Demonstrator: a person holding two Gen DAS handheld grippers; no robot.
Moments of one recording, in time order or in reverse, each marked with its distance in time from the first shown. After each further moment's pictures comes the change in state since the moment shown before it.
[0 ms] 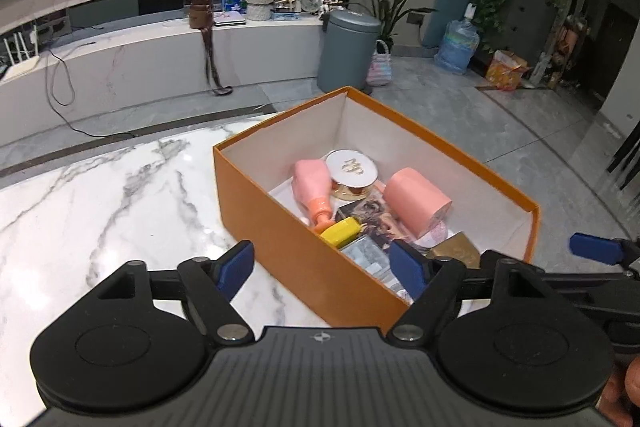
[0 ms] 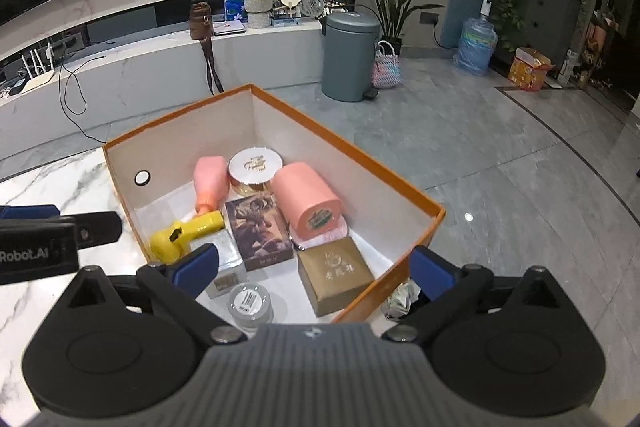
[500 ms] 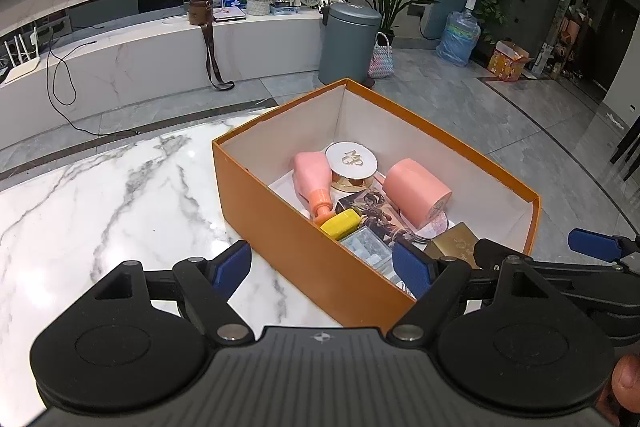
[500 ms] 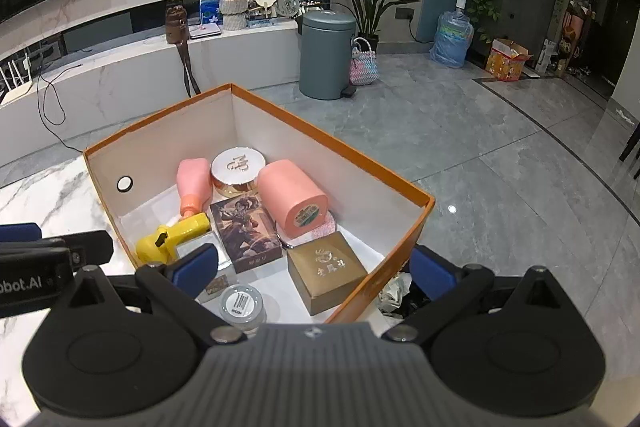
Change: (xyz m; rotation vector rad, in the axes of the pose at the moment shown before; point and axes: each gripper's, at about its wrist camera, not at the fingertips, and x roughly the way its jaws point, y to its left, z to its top) left arm -0.005 -0.003 -0.002 0.010 0.020 0.003; right arm 0.005 0.003 -0.004 0.044 0.001 -0.059
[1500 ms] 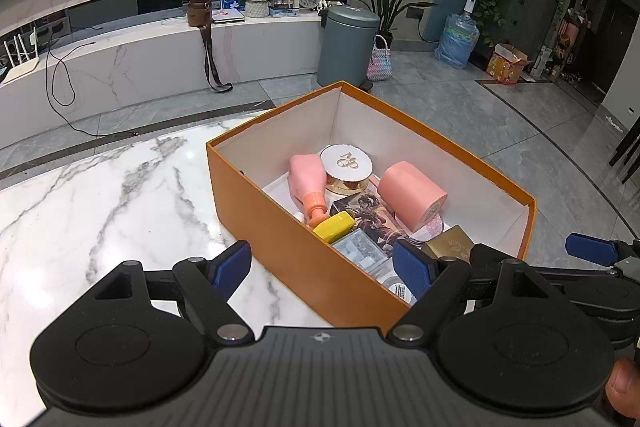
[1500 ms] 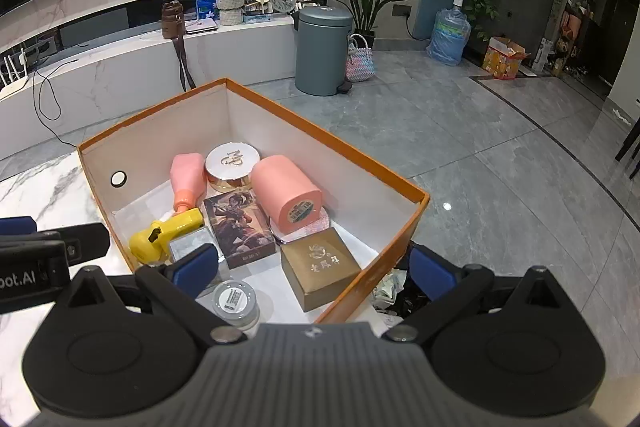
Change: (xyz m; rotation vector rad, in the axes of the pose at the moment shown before) left arm -0.004 -0.003 0.003 -0.005 -0.003 -0.005; right arm 0.000 -0.003 0.001 -0.006 0.009 -0.015
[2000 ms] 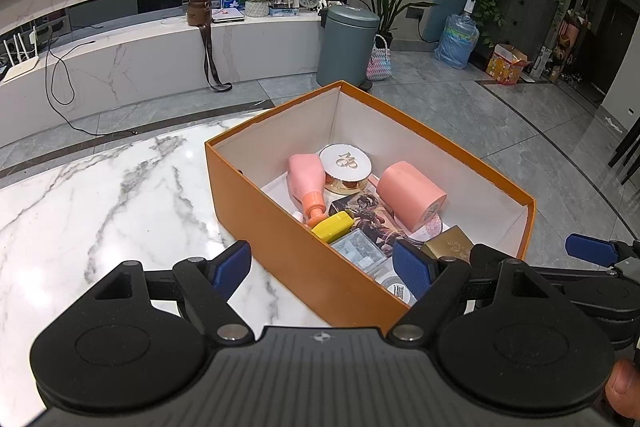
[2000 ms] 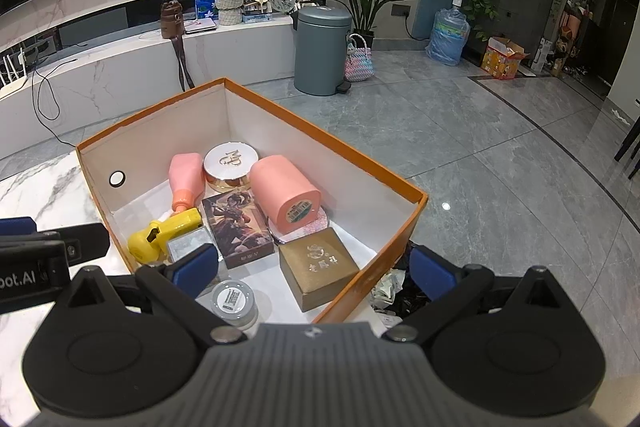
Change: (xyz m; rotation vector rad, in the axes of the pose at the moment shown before) left arm 0.001 -0.001 0.001 0.000 0.000 0.000; right arm 0.001 -0.001 0.000 0.000 0.001 -0.002
